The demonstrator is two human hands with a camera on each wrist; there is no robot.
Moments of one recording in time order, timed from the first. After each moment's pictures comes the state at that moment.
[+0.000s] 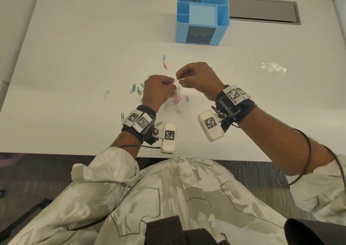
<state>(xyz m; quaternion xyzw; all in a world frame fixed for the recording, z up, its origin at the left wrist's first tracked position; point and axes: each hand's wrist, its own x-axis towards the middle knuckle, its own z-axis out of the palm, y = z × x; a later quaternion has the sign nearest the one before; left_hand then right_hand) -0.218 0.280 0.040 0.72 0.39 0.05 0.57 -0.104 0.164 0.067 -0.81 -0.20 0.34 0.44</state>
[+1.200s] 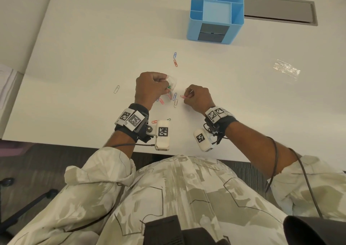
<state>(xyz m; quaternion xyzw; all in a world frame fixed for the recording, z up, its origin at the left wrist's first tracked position) -0.249 0.321 0.030 0.68 0.44 0.09 0.58 -0.140 0.166 -0.029 -0.89 -0.23 0.28 0.28</state>
